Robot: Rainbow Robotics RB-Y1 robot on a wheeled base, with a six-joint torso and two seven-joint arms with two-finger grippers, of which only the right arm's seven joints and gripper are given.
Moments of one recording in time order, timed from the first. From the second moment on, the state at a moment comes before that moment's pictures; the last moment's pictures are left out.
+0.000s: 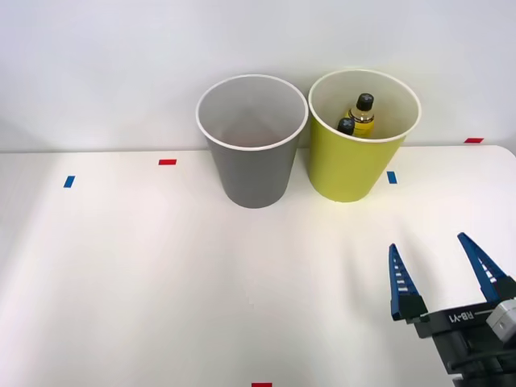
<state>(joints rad) 0.69 -0.39 0.21 -2.06 -0.20 -0.50 1.50</state>
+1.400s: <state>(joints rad) 0.81 -0.17 0.13 -1.79 0.13 -0.80 1.30</state>
